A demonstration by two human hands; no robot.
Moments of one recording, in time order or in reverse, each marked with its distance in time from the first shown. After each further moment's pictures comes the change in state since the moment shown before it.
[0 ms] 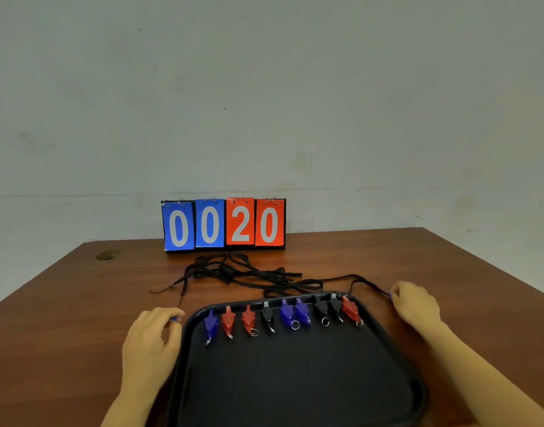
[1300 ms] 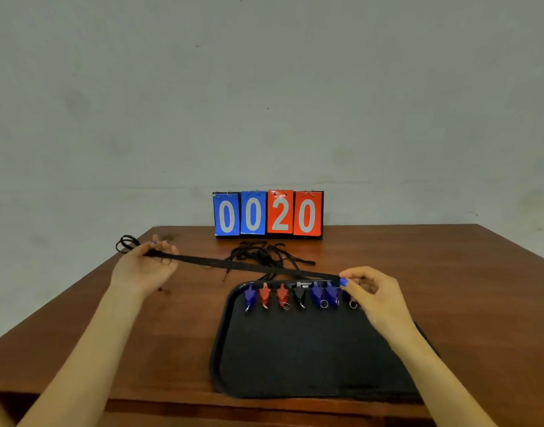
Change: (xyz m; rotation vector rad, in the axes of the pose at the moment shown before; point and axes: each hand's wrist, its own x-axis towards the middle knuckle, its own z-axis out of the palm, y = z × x) left_hand 0.064 -0.001 -0.104 -1.762 0.071 -0.918; right_hand -0.161 -0.112 -0.064 1.053 -0.144 -0.408
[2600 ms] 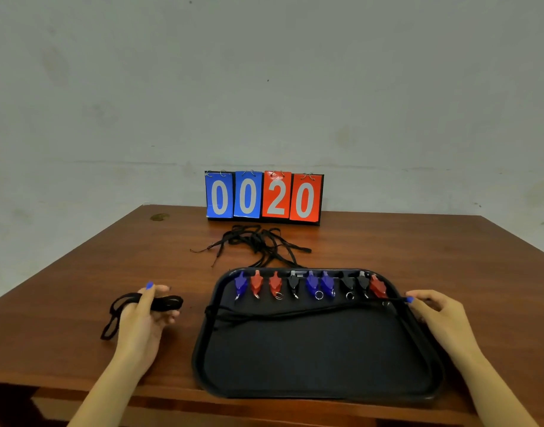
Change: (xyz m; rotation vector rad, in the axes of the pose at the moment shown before) left_hand -0.030 -0.080 -0.080 0.738 0.148 0.327; right_hand 0.022 0.109 -0.078 -0.146 0.161 0.278
